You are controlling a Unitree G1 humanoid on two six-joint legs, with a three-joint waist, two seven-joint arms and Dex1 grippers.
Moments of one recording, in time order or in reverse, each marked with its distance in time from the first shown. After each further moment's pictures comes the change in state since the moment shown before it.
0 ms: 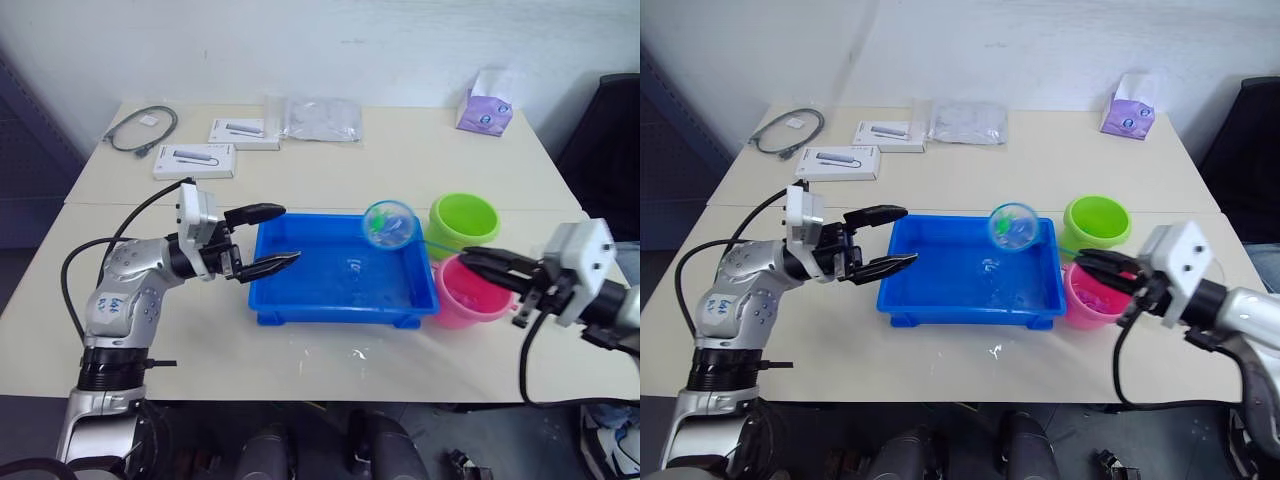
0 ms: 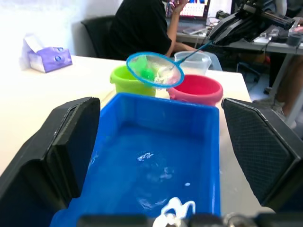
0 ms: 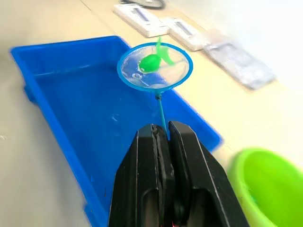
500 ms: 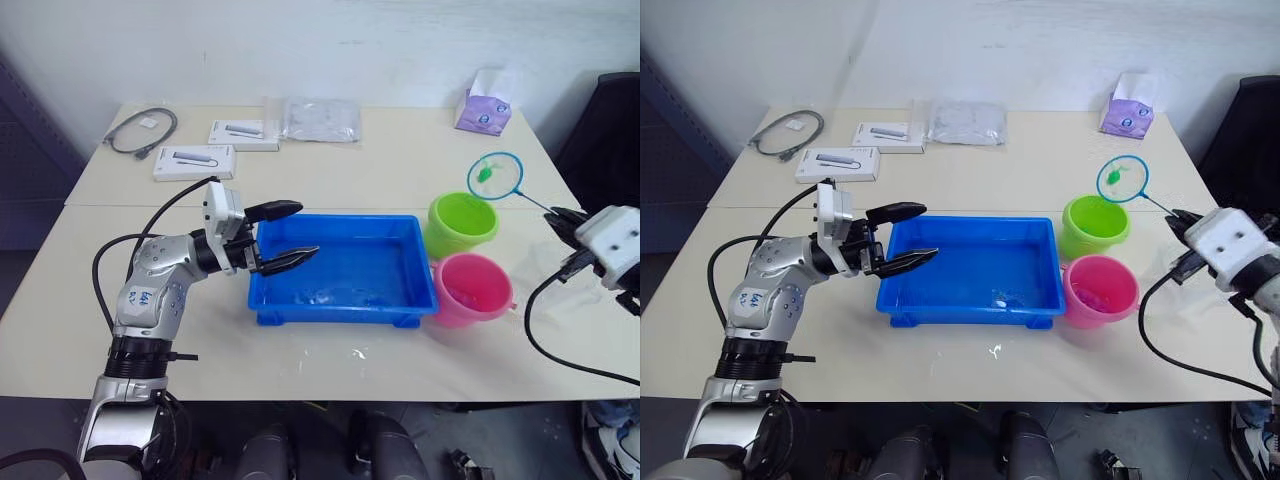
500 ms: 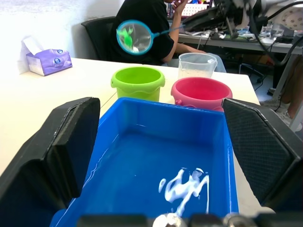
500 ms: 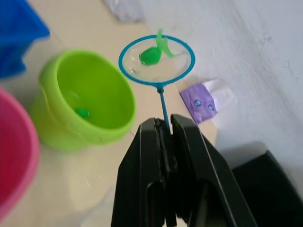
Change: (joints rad) left arm -0.040 -0.053 -0.049 0.051 0.065 -0.047 0.043; right arm -0.118 -0.108 0.122 0.621 -0.557 -0.695 -0.279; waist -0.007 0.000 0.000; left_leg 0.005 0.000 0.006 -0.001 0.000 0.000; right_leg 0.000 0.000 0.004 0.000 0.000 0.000
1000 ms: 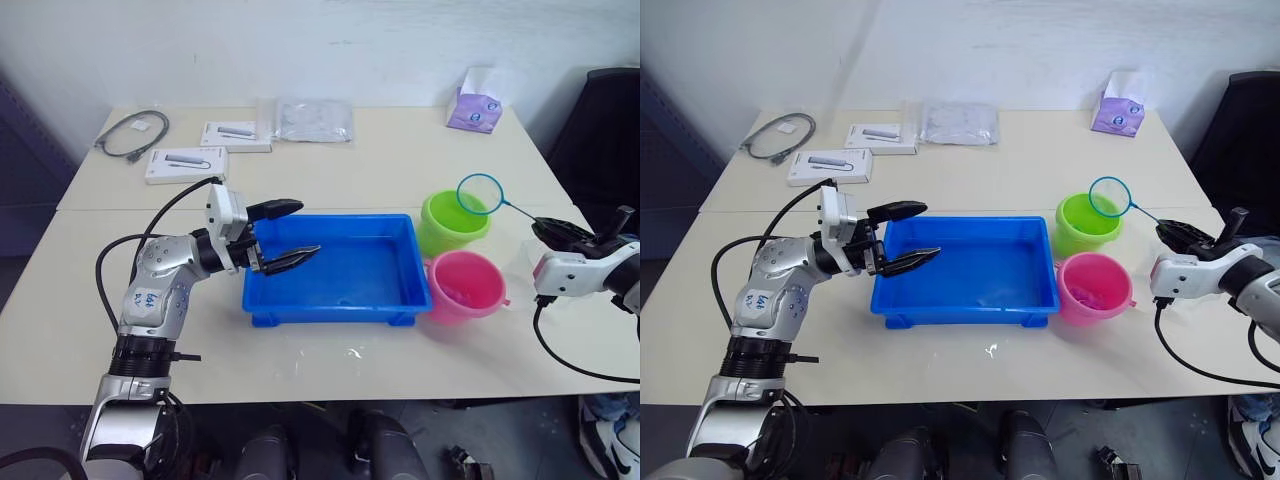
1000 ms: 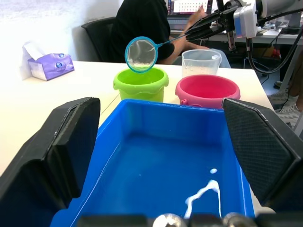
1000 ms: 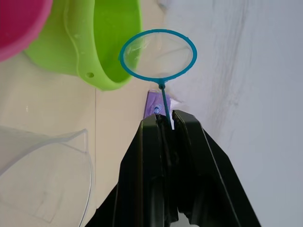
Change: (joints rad) left arm -0.004 -0.010 -0.010 0.037 0.026 -0.084 0.010; right arm -0.028 -0.182 0.164 0.187 -0.415 -0.415 -0.366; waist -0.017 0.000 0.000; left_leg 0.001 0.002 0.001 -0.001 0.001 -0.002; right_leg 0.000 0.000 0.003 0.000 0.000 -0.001
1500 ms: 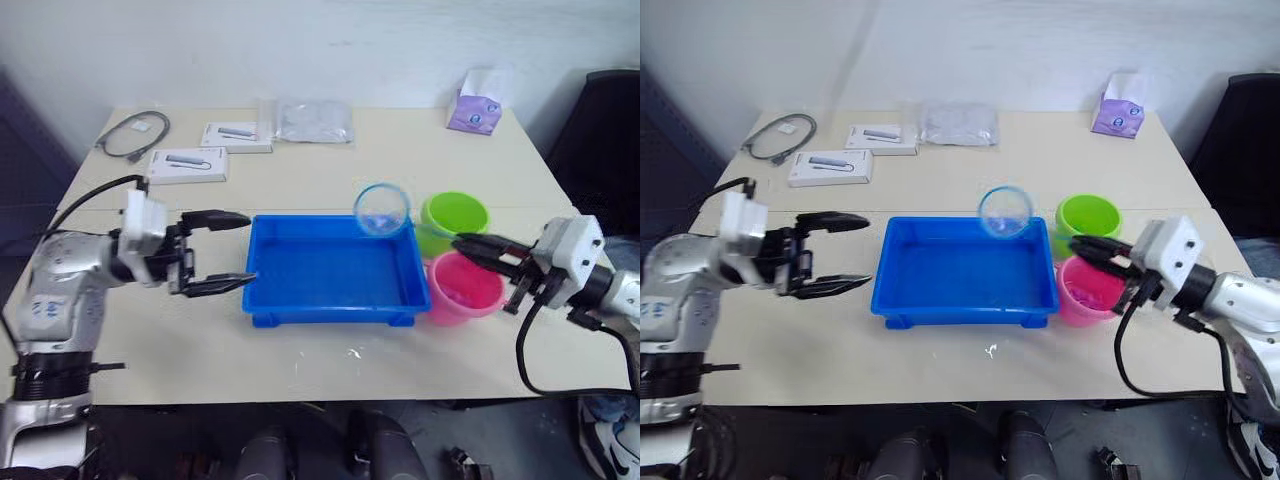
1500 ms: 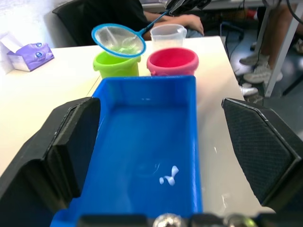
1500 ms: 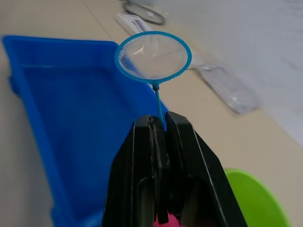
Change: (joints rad) left arm 0.207 0.351 0.191 -0.129 -0.165 0.045 -0.333; right arm 0.122 0.109 0.053 -0.715 1.133 0.792 0.540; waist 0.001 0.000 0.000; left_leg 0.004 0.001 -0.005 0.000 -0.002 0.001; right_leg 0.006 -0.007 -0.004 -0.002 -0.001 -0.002
